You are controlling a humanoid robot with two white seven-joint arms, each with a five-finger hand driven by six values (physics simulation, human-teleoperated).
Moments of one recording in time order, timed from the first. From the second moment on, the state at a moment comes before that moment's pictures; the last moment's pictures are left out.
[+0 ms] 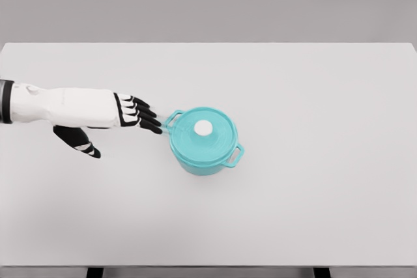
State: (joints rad) left arm -0.93 1.10 -1.01 -1.76 0.13 -0.61 -0.61; right arm 0.00 0.00 0.15 0.11 0.07 -0.28 0.28
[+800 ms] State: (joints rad) left arm -1.03 0.63 -1.06 -1.52 -0.04 -0.61 -0.61; right arm 0.01 0.00 0.15 0.11 0.07 -0.28 0.27
